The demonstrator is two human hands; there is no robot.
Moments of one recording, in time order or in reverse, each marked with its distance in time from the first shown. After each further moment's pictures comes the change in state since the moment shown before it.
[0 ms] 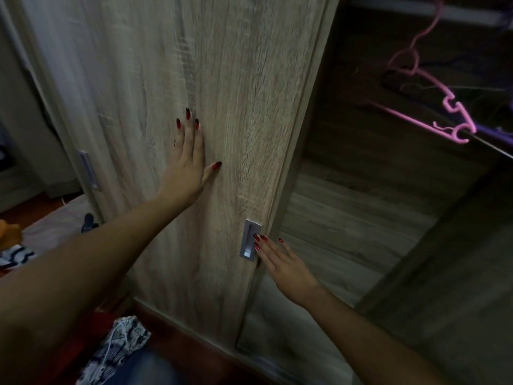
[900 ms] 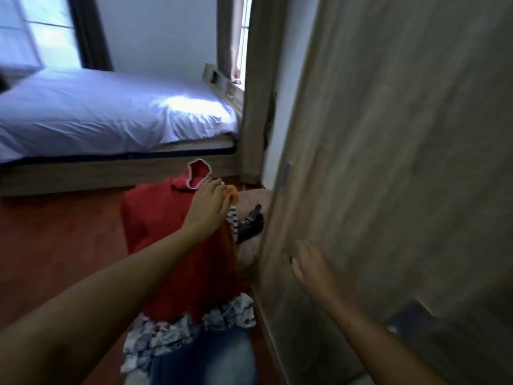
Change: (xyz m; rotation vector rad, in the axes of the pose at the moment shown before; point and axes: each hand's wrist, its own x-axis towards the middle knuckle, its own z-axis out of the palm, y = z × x) left_hand -0.236 -0.138 -0.161 0.264 0.045 -0.713; right_hand 0.174 -0.160 -0.074 0.516 0.154 -0.285
